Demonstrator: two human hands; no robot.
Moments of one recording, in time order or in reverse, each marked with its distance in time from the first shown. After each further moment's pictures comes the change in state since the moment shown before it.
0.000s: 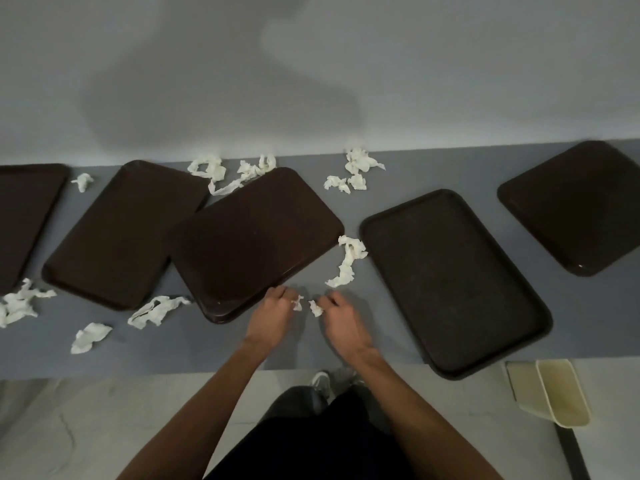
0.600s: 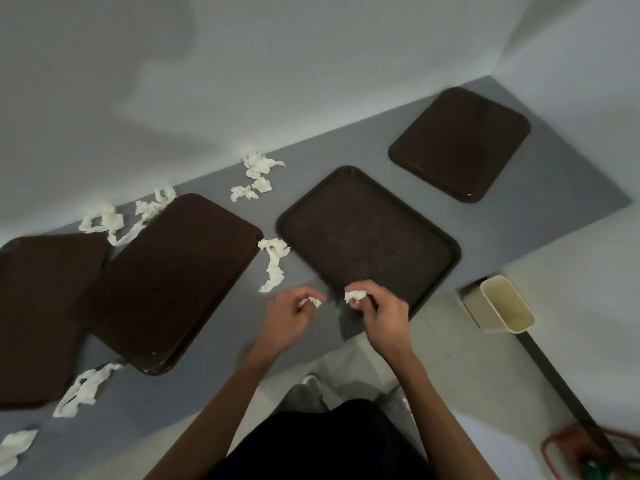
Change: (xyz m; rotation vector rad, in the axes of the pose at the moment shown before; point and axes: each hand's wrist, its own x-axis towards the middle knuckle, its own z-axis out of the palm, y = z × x) left_hand 0.003 0.153 -0.013 -0.583 -0.211 0.172; right_hand -0.137 0.074 -0.101 0.435 0.655 0.330
